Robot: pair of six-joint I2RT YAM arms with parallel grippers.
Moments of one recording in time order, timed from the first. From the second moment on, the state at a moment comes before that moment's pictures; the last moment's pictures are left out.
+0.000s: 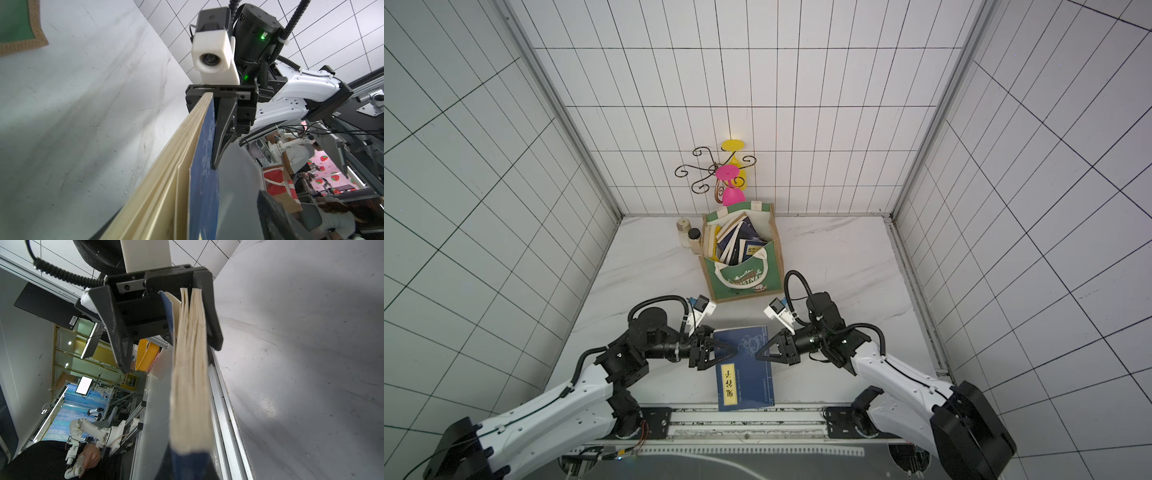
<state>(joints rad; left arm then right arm) -0.71 0.81 0.39 0.13 0.77 -0.68 0.65 1.03 0.45 0.07 -1.10 0.49</state>
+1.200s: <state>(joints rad) -0.78 1.21 1.24 -0.81 0.51 -0.21 0.62 0.78 0.59 -0.41 -0.72 0.30</state>
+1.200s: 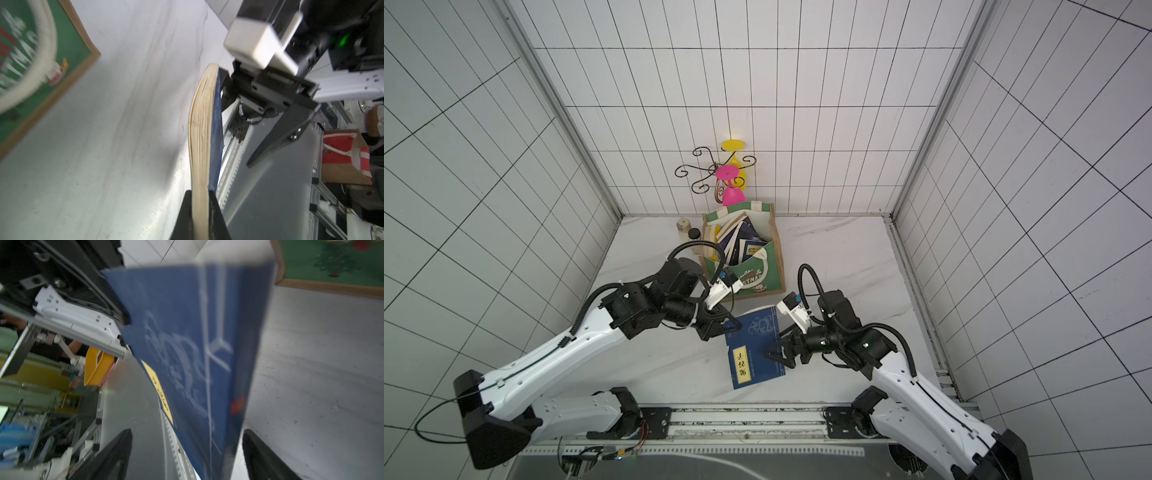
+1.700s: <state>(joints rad) -0.54 1.33 1.60 -0.46 0.29 -0.40 0.61 0.54 0.60 -0.50 -0.28 0.36</state>
